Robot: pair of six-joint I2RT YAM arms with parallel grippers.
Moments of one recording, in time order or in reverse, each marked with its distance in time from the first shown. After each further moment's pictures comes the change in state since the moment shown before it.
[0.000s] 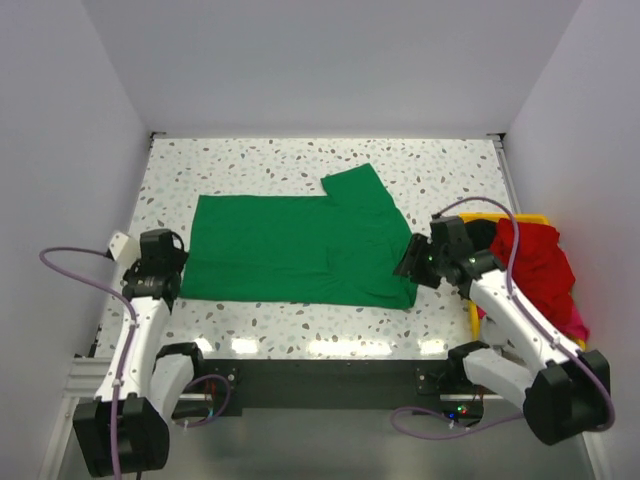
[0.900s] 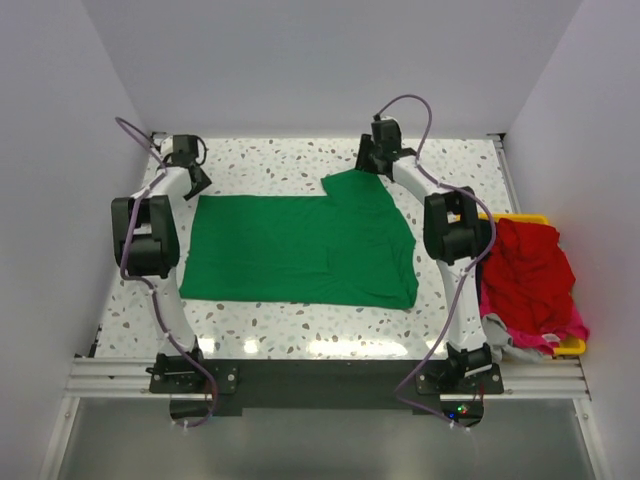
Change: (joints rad) left arm -0.047 1.247 0.998 0.197 0.158 0.362; right arm -0.015 1.398 1.326 0.359 0.160 -0.282
